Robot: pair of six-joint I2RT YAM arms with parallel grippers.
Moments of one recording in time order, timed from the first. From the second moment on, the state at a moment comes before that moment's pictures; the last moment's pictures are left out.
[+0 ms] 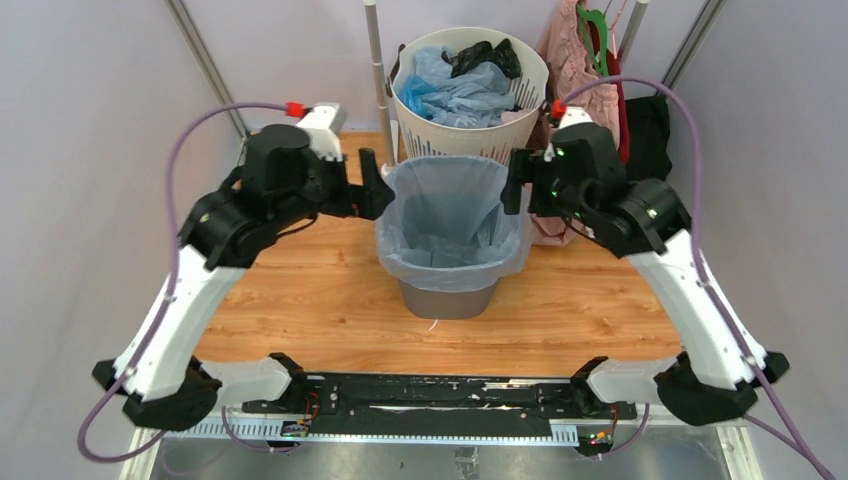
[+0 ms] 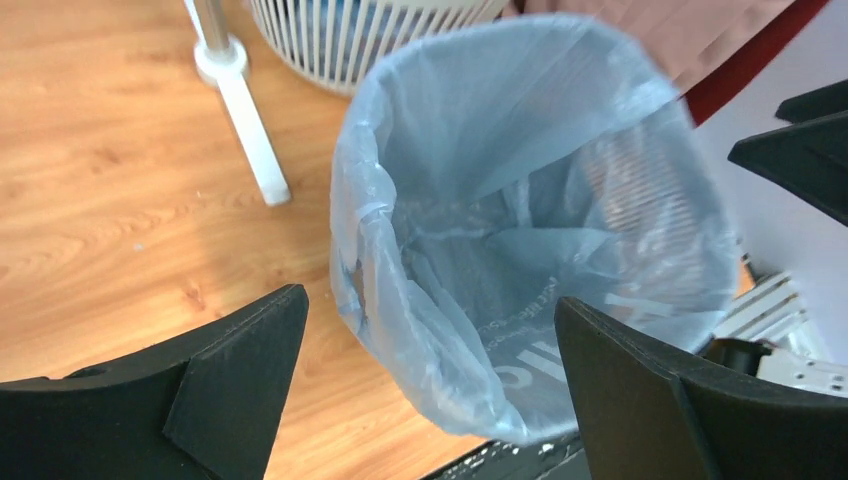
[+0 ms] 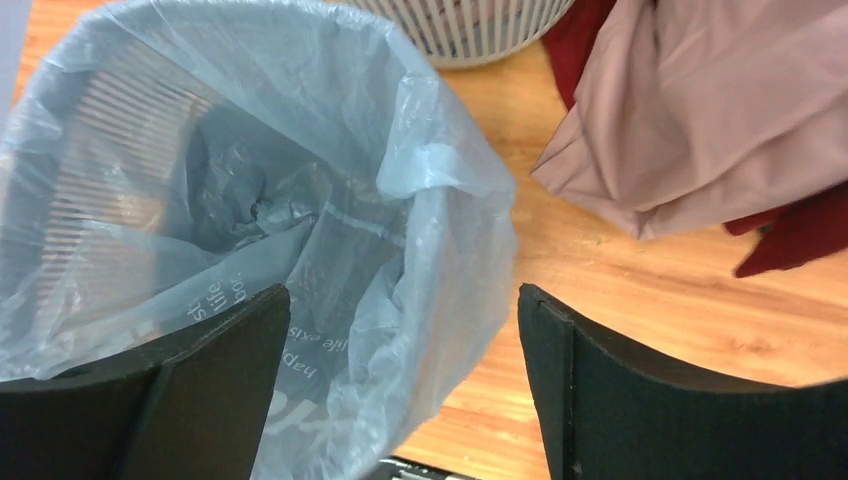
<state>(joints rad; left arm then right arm) -0.64 1.23 1.70 -0.96 -0.05 -0.38 0.64 1.30 1.76 -1.11 0.25 0.42</state>
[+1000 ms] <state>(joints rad) -0.64 0.77 0.74 -0.62 -0.48 -0.44 0.64 0.33 0.55 -0.62 0.81 0.24</state>
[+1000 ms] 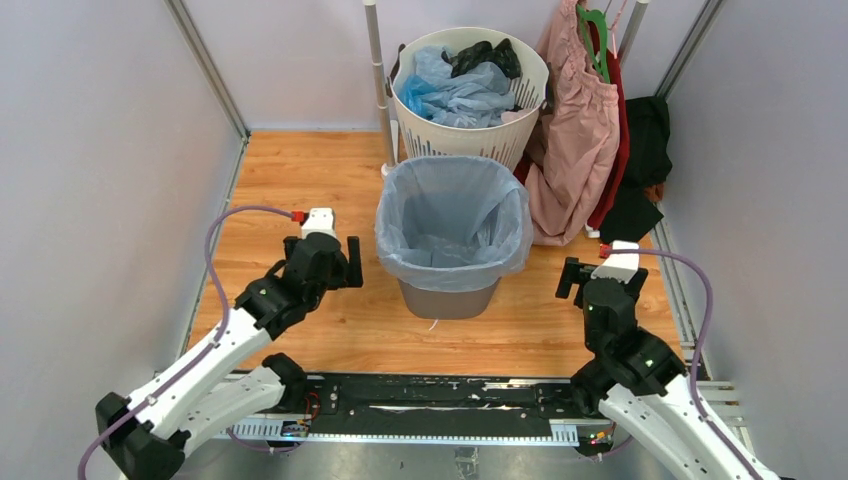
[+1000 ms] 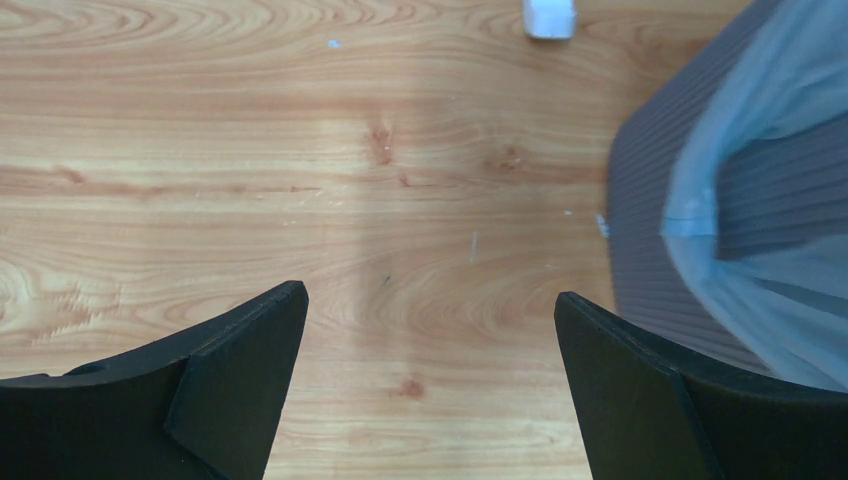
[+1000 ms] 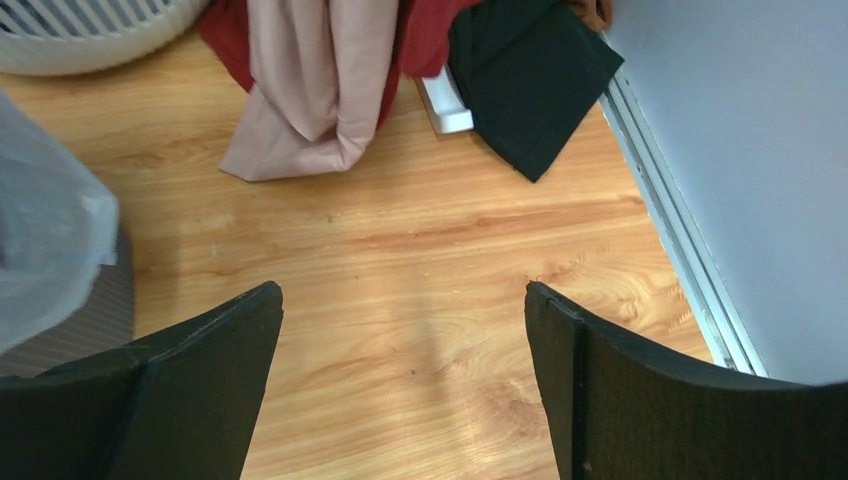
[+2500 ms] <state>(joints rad) -0.28 1.21 0.26 0.70 -0.43 0.20 0.04 1.19 0.10 0.84 0.42 0.03</state>
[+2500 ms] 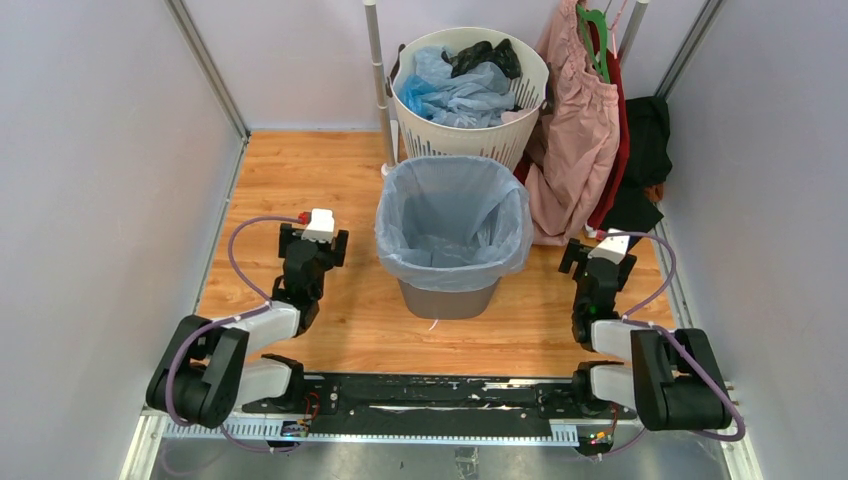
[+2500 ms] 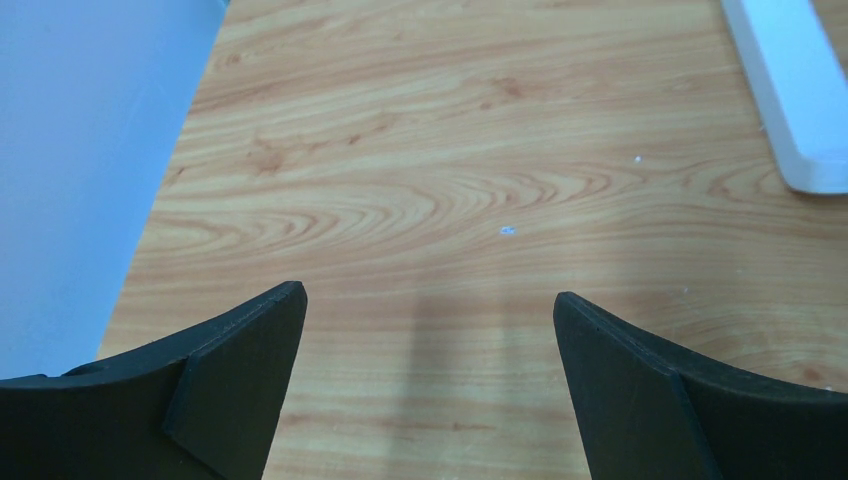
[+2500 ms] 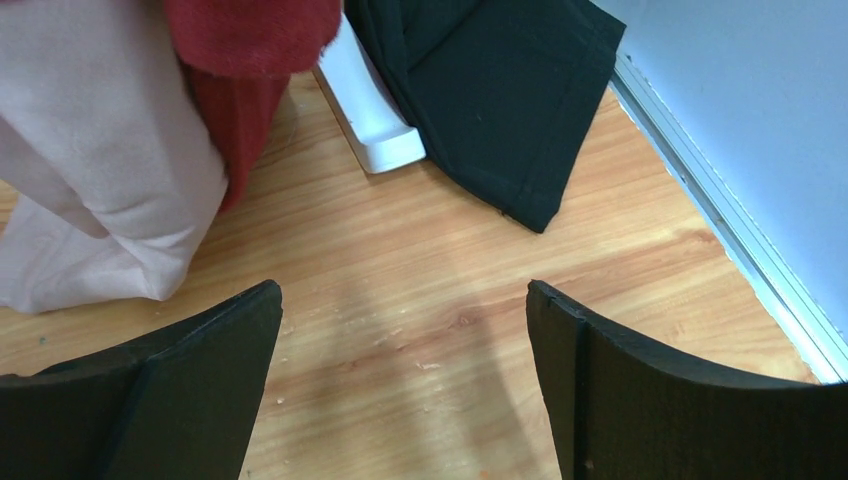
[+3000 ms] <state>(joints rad) -0.17 1.37 0.15 1.06 -0.32 0.15 0.03 1.41 0.04 1.19 0.18 -0.08</state>
